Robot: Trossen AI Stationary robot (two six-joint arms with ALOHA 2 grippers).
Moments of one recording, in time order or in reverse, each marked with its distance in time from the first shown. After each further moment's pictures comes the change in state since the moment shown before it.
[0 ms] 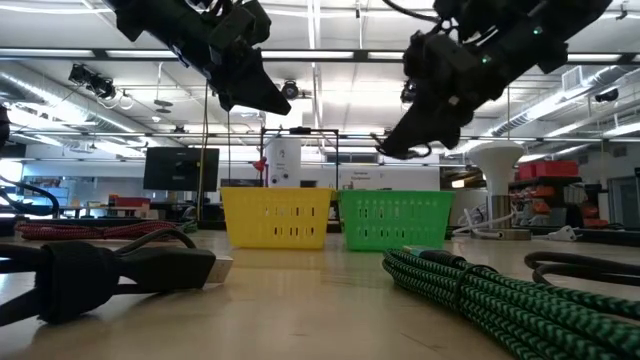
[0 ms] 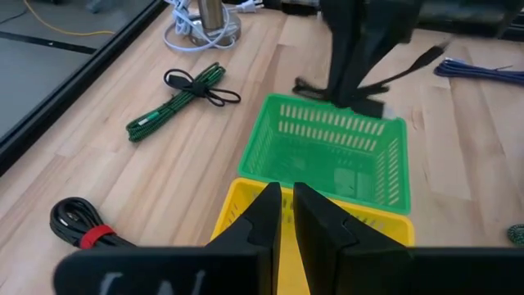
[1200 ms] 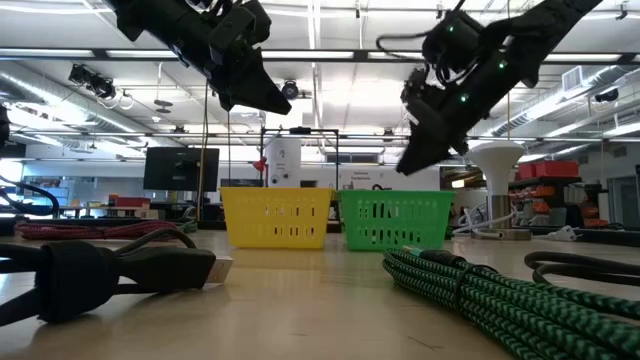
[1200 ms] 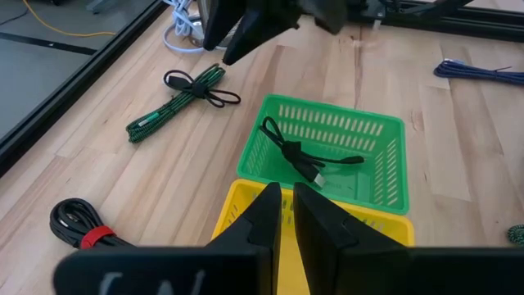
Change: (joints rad) left arm 0.000 0.000 0.000 0.002 0.000 0.001; right arm -0.303 -0.037 0.005 -0.167 0.079 -0.097
